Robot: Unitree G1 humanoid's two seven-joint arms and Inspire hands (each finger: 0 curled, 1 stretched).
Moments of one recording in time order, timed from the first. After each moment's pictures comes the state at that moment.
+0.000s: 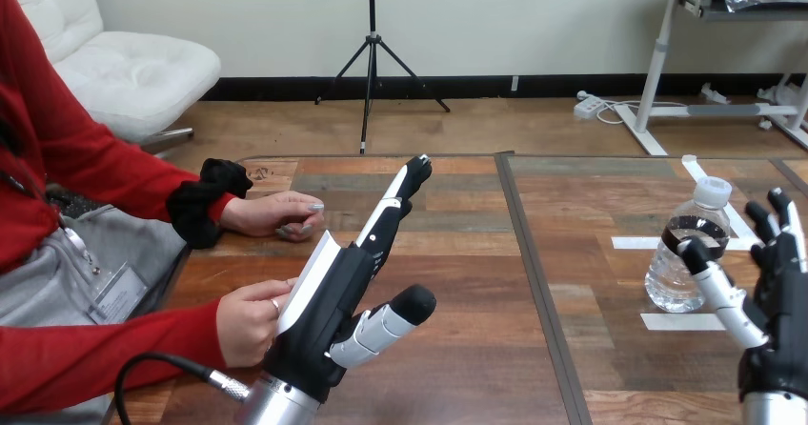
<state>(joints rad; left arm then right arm) 0.01 0.12 -0.18 0.35 0.12 -0.80 -0.17 -0.20 -0.24 -0.31 1.00 -0.01 -0.88 -0.13</state>
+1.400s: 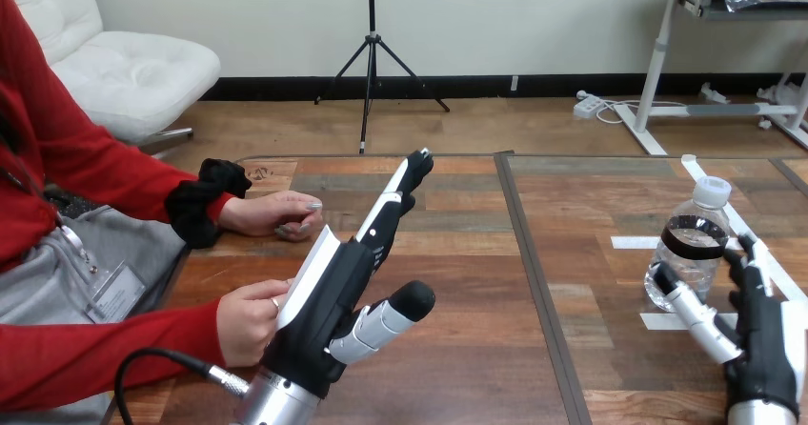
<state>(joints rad) 0.01 0.12 -0.18 0.31 0.11 -0.79 -0.18 -0.26 -0.29 -0.23 1.16 -0.10 -0.73 -0.23</state>
